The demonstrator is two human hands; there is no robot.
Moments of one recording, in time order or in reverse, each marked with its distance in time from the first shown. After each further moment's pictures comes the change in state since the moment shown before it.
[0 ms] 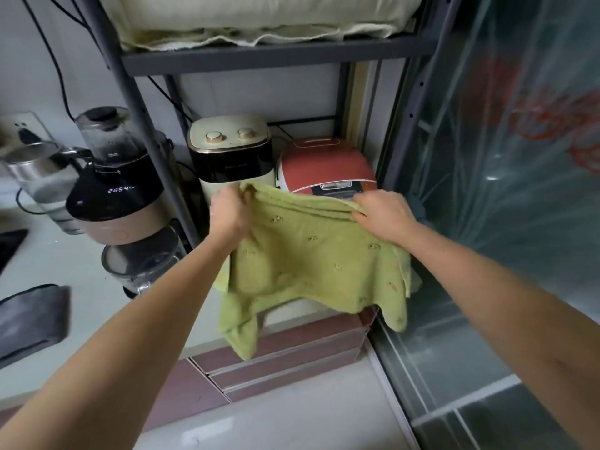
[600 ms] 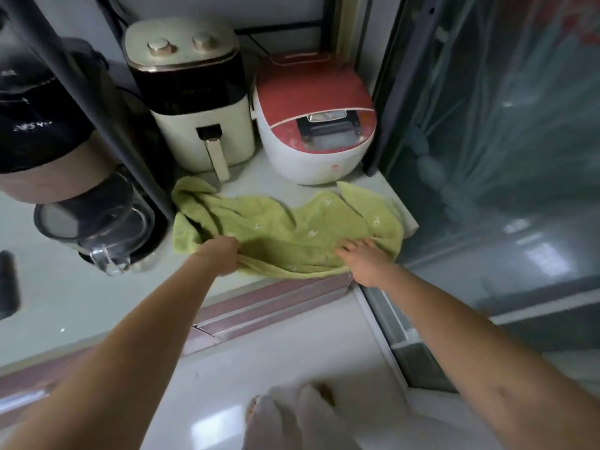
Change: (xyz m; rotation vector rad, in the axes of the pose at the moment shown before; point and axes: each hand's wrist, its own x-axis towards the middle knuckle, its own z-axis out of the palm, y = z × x) left_hand -0.047 -0.119 0.099 0.769 -0.937 0.179; right_hand -0.089 -0.015 0.160 -0.065 -0.677 -0.077
